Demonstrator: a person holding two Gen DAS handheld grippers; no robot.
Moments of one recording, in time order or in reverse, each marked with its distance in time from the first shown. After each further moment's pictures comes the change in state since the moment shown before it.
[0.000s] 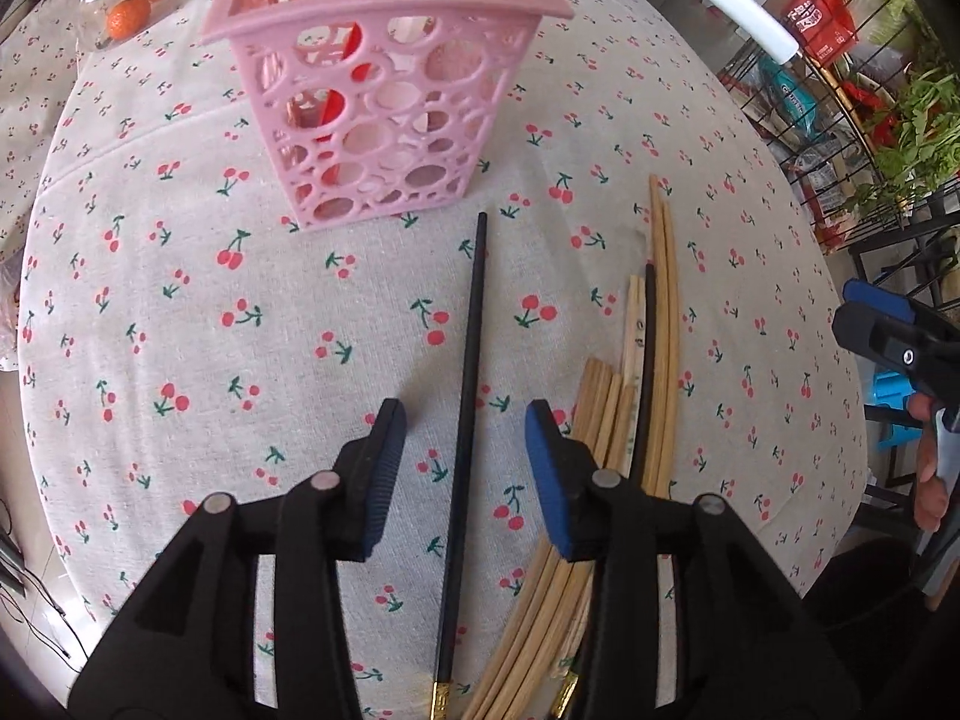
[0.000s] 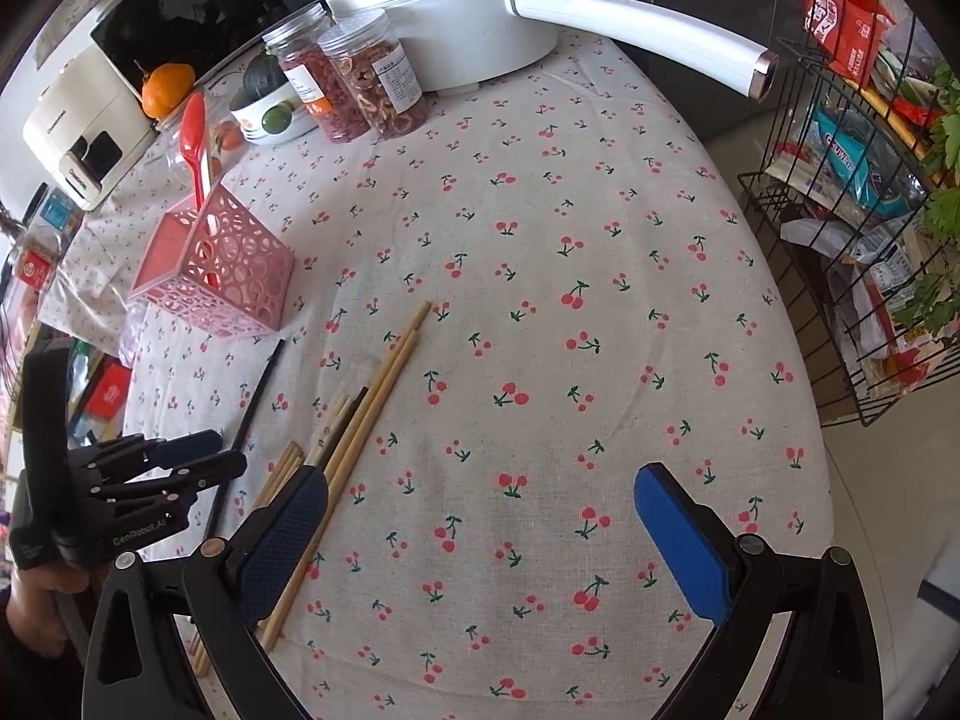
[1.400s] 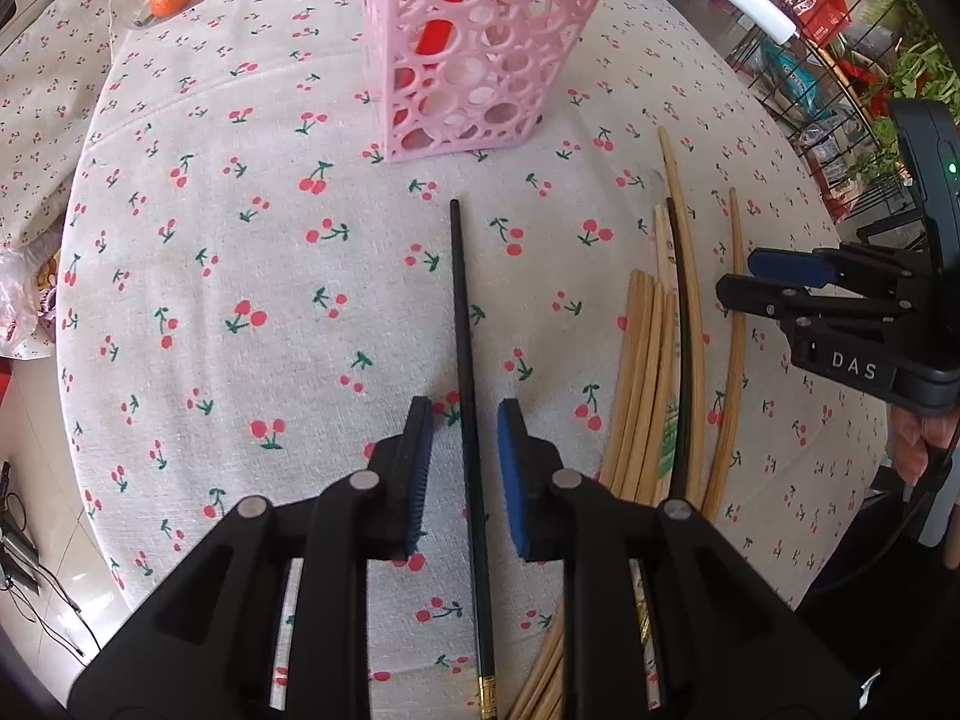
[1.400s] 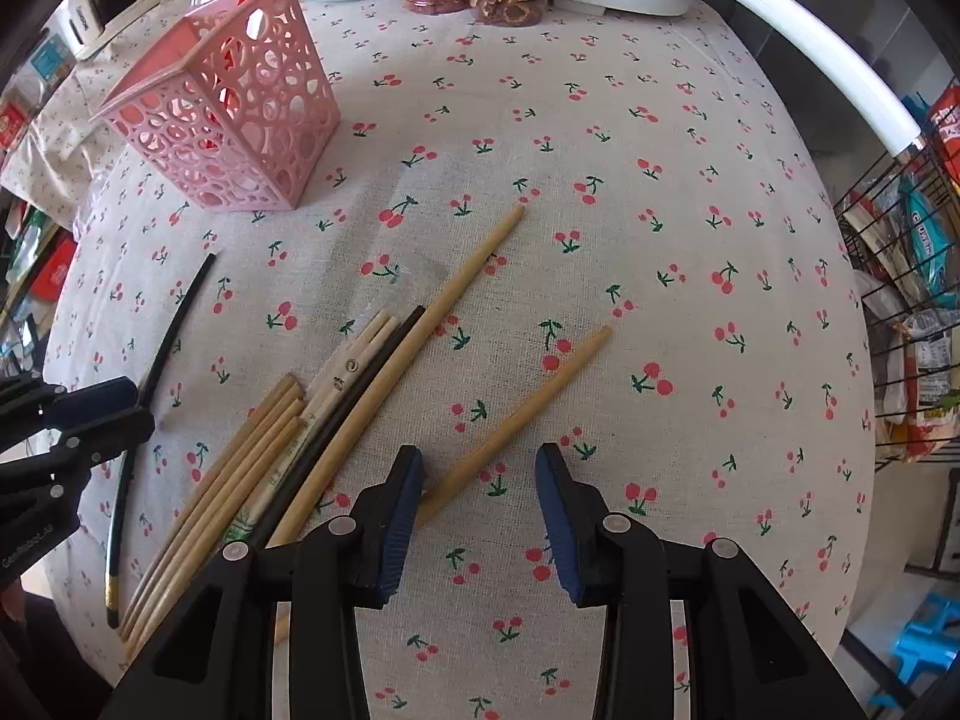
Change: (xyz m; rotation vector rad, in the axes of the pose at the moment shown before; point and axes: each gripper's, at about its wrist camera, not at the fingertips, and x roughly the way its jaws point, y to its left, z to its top) left arm -0.018 0.026 -0.037 0.020 0.001 0.028; right arm 0.070 0.081 -0.018 -0.237 0.125 -0.163
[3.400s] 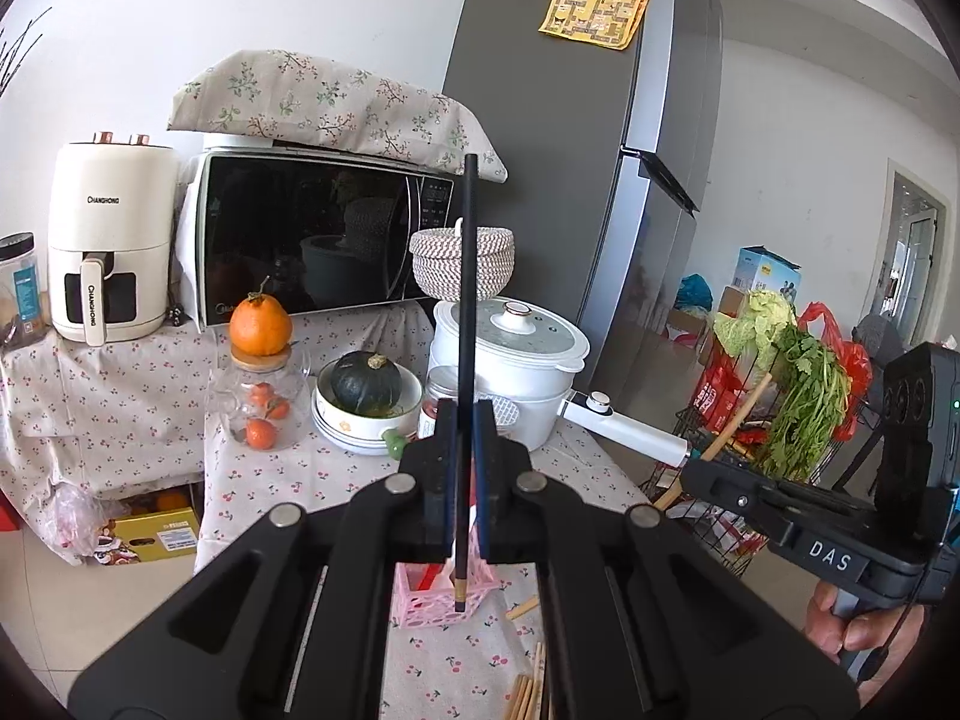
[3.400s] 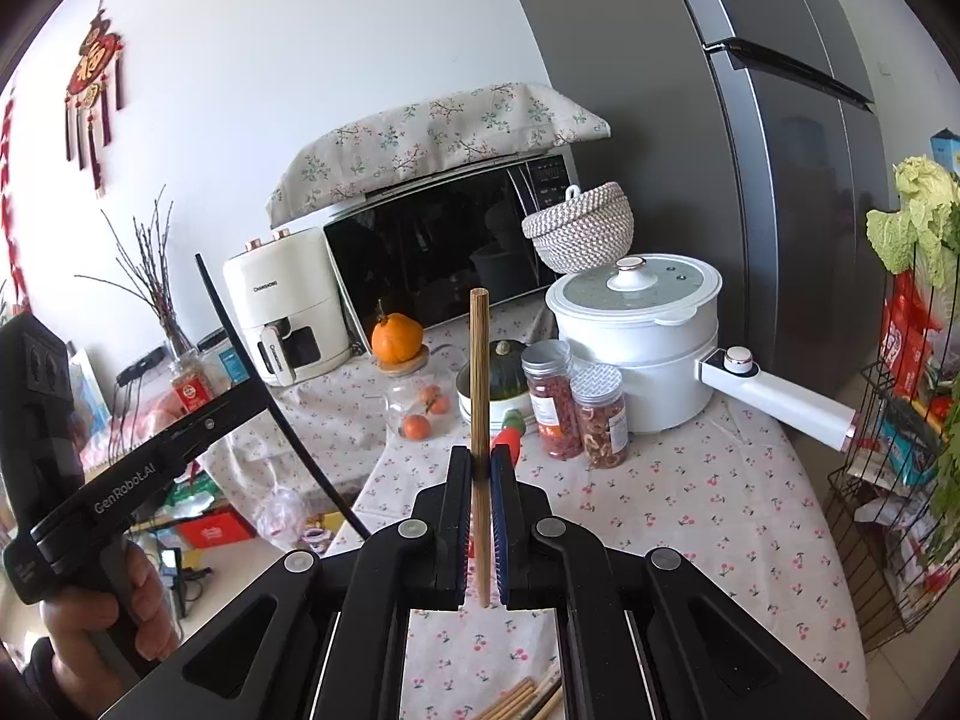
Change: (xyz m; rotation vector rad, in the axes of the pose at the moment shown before) left arm -0.204 -0.011 0.031 -0.051 -0.983 -0.014; right arm -0.218 -0.001 0.007 0.082 -0.861 0.304
